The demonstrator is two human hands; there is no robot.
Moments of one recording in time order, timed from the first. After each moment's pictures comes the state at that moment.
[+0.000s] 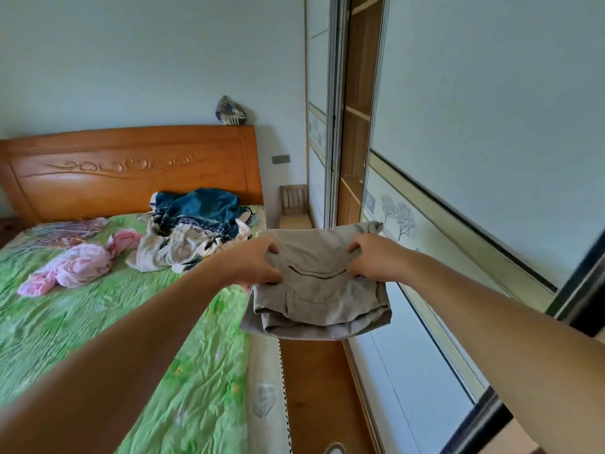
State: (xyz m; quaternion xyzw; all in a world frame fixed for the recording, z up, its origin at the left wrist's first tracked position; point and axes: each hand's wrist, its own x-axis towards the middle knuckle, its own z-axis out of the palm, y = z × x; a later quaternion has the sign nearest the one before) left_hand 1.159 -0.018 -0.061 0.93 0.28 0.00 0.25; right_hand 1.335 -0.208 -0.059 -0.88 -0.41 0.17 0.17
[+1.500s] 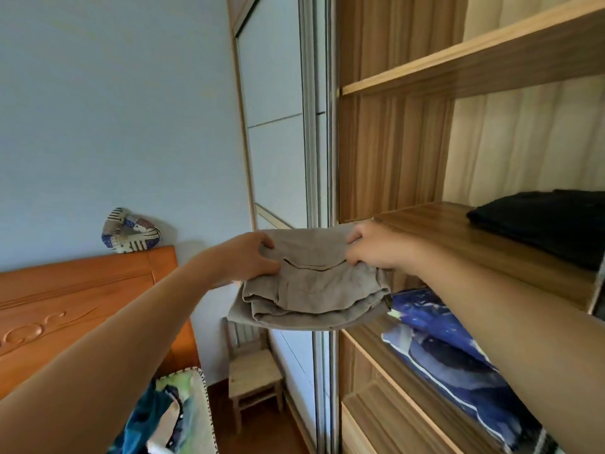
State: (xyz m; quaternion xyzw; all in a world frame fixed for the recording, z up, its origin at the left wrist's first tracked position) left_hand 1.770 0.578 0.088 0.97 0.12 0.10 0.21; right_hand 1.854 0.328 0.107 -0.91 -0.25 0.04 0.32
